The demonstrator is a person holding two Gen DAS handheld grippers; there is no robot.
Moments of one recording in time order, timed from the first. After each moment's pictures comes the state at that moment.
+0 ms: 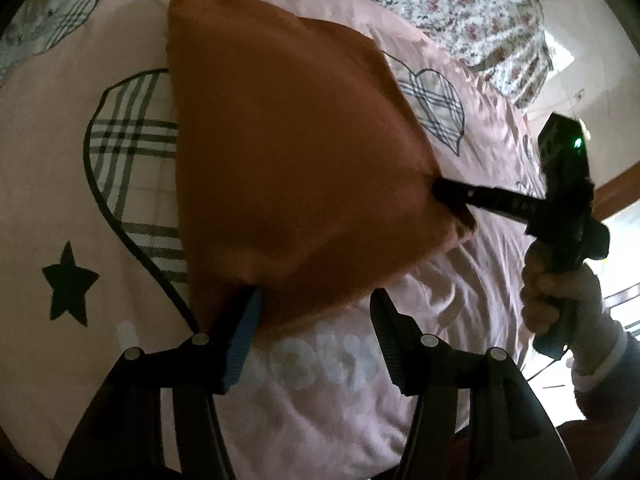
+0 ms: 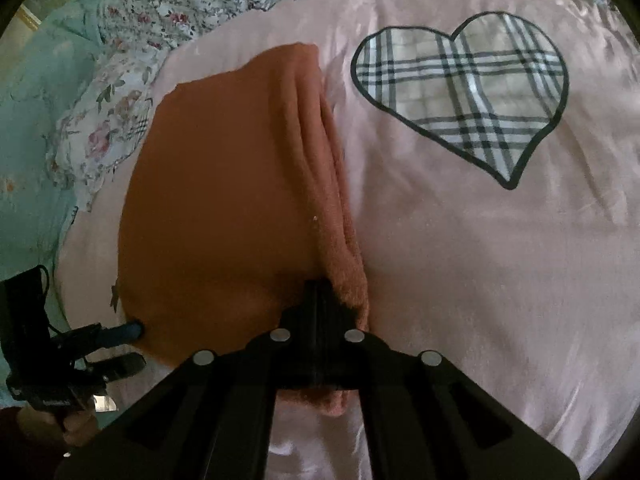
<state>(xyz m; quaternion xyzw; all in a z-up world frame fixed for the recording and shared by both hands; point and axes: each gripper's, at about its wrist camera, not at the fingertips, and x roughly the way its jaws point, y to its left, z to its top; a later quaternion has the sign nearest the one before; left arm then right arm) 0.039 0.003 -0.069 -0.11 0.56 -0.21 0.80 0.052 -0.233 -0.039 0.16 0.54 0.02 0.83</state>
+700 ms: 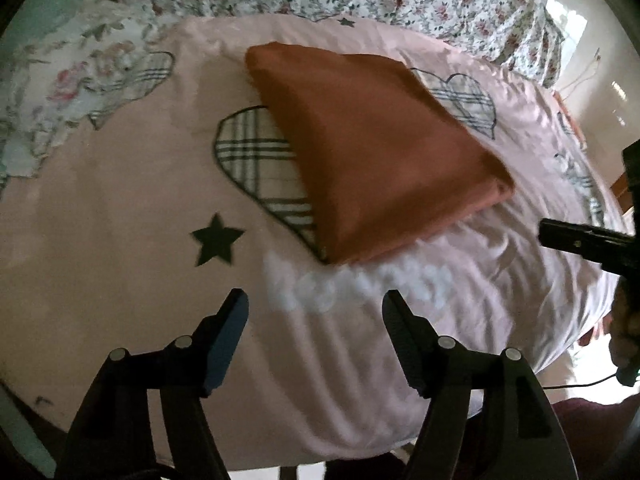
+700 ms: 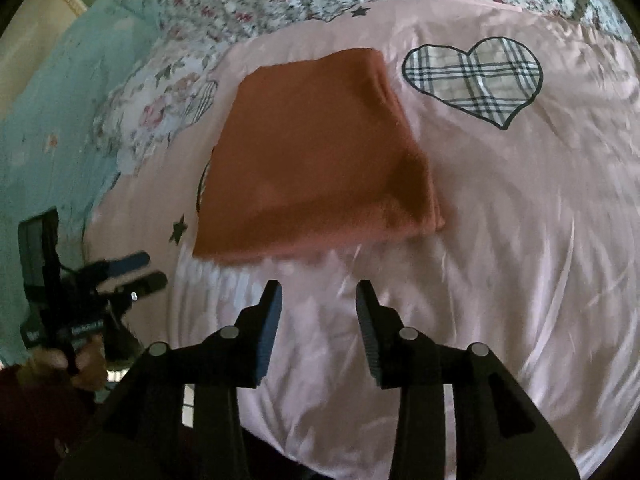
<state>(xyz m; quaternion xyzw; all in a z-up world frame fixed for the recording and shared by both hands) -0.042 0.057 -0.033 0.01 0.50 -0.11 0.86 -0.065 -0.161 0.001 0.12 0.51 0.05 0.85</state>
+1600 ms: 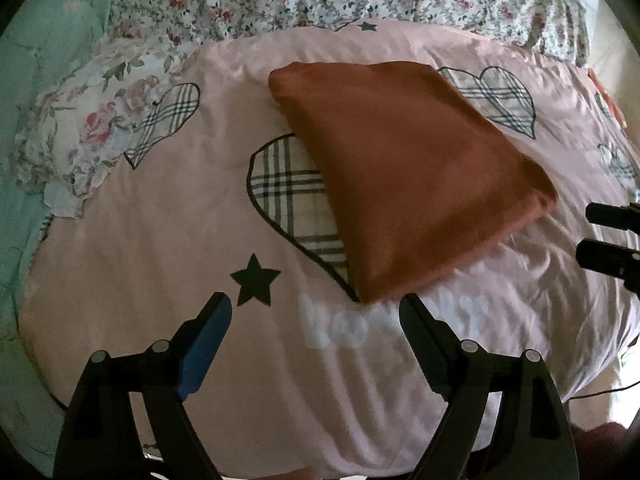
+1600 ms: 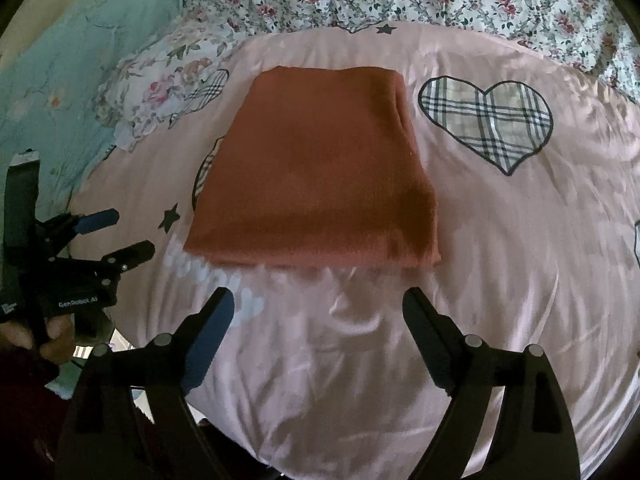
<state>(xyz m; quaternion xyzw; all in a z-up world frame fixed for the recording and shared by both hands) -0.009 0.032 -0.014 0.09 0.49 -0.03 0.86 -0.044 -0.148 0.011 0.05 0.51 0.04 0.86</state>
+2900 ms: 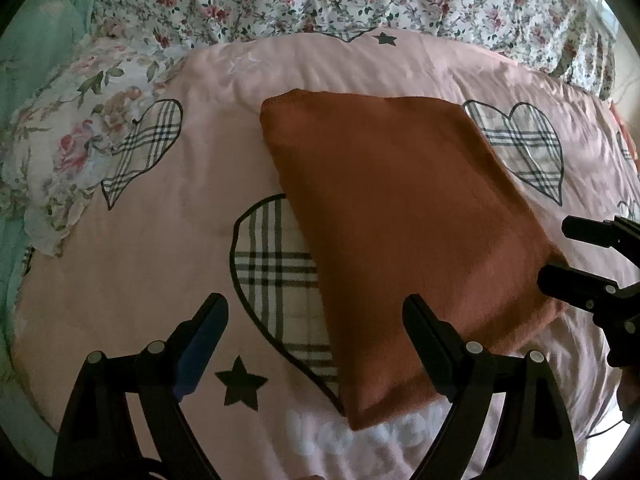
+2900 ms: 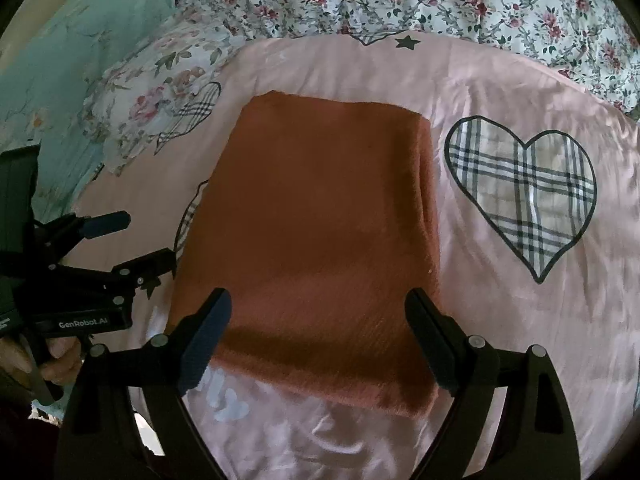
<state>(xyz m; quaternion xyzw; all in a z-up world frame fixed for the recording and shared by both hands) 0.087 0.015 -0.005 0.05 0.51 -0.02 0.86 0.061 -0.162 0.011 0.04 0.52 0.07 0.85</state>
